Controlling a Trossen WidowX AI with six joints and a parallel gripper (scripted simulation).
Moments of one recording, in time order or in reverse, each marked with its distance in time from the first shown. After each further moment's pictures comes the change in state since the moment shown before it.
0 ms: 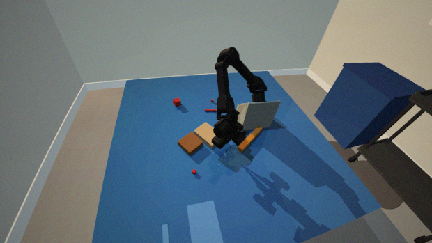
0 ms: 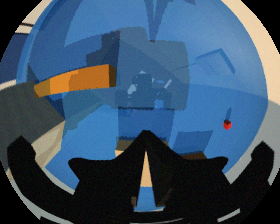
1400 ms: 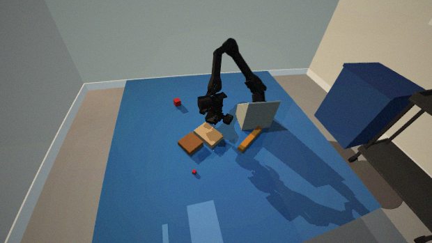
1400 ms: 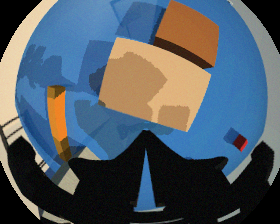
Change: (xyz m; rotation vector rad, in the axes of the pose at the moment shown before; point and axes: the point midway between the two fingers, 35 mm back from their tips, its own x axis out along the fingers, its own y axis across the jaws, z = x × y) arm -0.003 0.055 -0.135 1.287 -0.011 0.007
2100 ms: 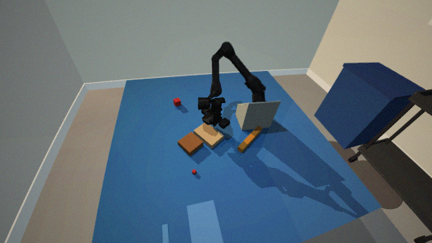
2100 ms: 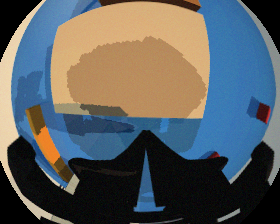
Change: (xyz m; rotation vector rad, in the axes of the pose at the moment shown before) arm 0.053 -0.018 -0.033 0.290 0.017 -0.009
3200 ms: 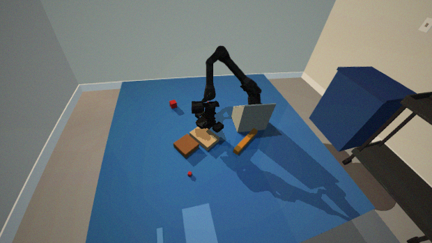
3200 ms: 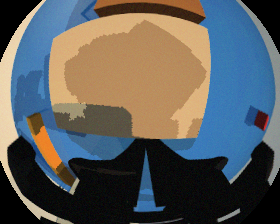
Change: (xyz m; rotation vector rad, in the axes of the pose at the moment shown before) arm 0.002 0.000 0.018 -0.011 -0.005 -0.003
